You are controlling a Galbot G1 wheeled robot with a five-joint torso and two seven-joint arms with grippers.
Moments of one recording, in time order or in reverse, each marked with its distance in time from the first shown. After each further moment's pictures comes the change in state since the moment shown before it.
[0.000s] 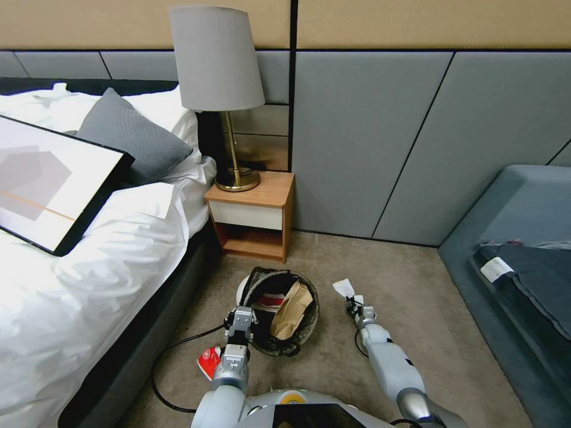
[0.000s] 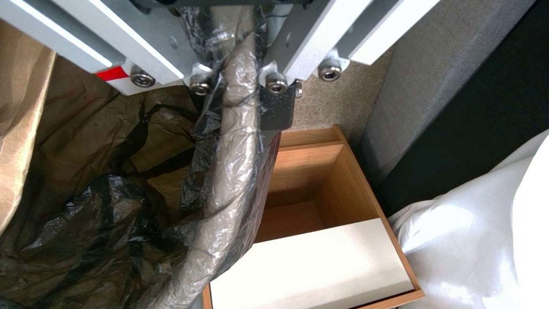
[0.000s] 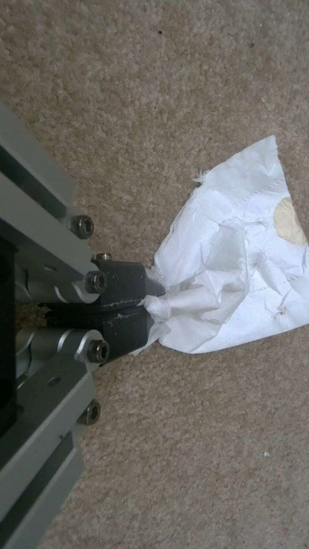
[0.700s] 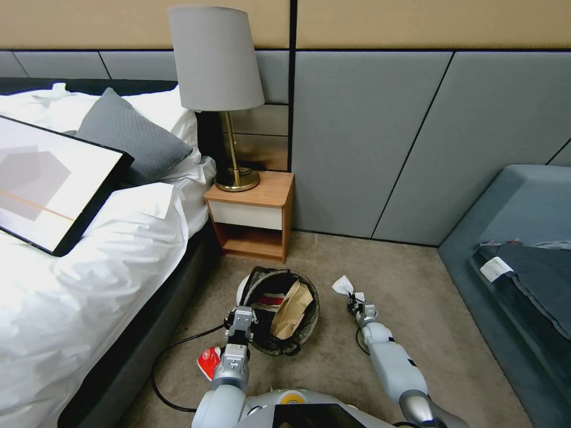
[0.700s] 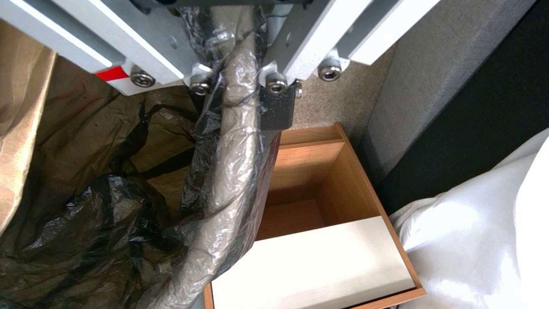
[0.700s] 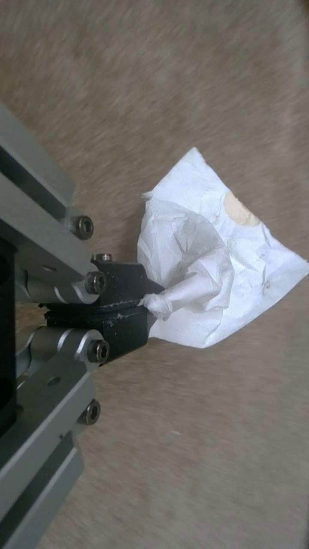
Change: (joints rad) left arm -0.009 0.000 0.004 0.005 -0.001 0.000 0.000; right arm -0.130 -0.004 0.000 0.280 0.001 0.020 0.029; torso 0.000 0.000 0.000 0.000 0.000
